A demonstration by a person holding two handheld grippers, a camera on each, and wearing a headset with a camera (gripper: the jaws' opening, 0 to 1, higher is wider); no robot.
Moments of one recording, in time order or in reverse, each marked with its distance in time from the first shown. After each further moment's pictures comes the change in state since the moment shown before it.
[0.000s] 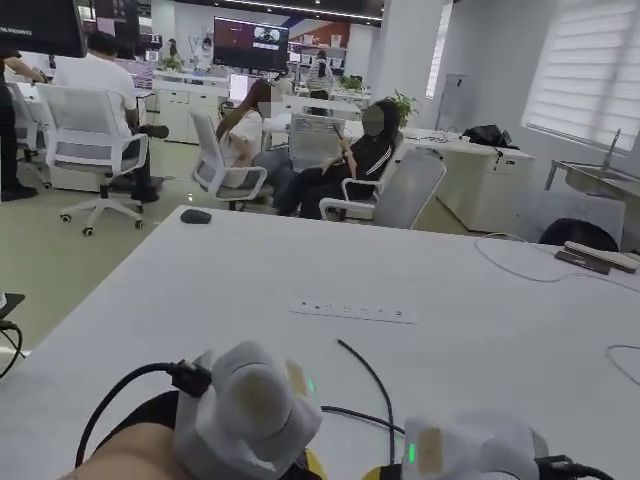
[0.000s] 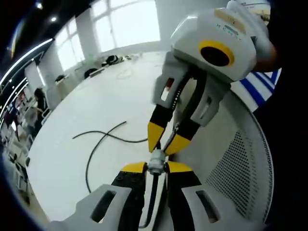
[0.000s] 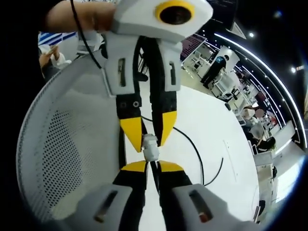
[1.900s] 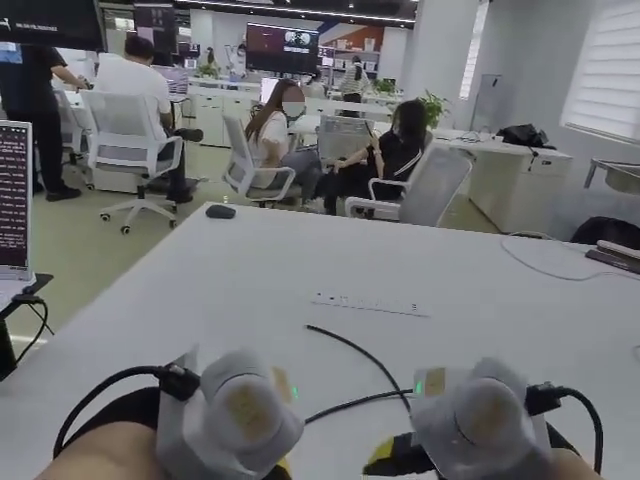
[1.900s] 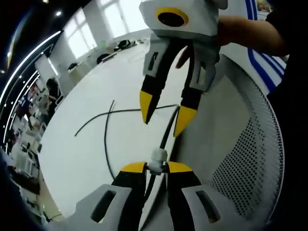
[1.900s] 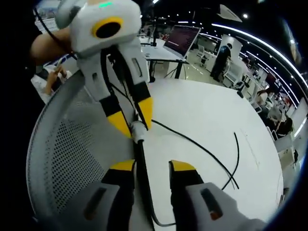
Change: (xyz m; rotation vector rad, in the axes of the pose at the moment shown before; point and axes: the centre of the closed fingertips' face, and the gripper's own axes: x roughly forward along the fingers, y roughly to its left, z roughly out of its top) left arm 0.006 -0.014 -0.026 -0.034 0.140 0.161; right arm -0.006 0.009 -0.009 0.136 -0.096 0.180
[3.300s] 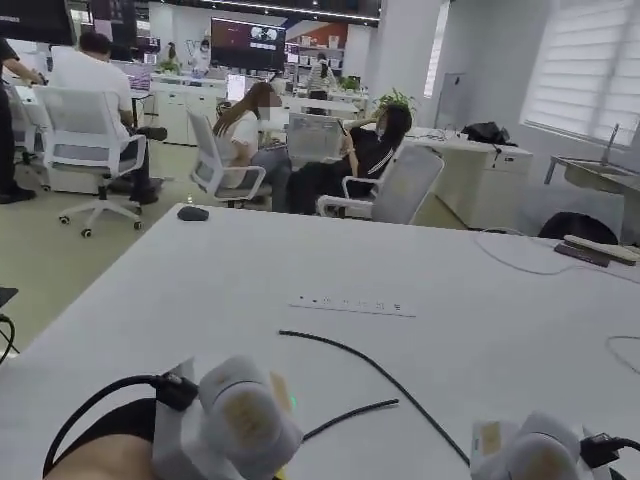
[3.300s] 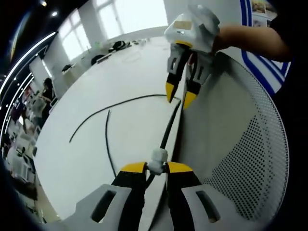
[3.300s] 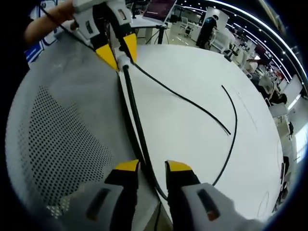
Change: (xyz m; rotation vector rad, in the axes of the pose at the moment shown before) left arm 0.003 0.020 -0.013 0.022 -0.014 -0.078; right arm -0.013 -0.009 -0.088 0.178 0.261 -0.081
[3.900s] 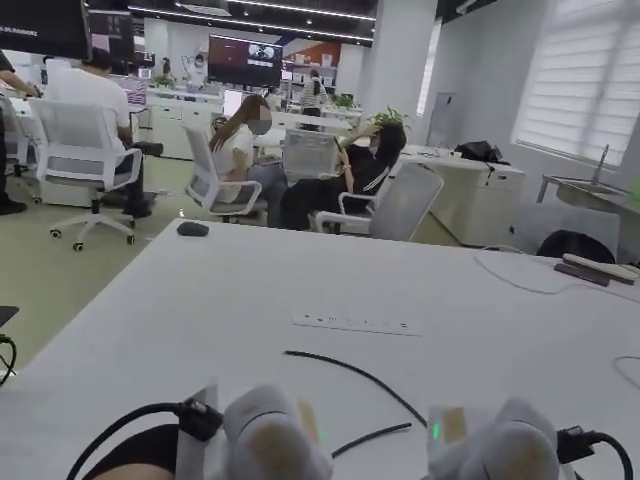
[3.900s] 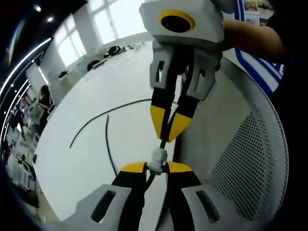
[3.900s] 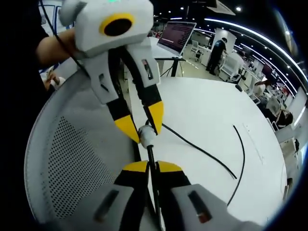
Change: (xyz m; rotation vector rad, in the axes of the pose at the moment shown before) left arm -0.011 0.009 -0.004 0.049 -0.040 -0.018; right arm 0.012 0.025 0.105 -0.074 -0.205 0.051
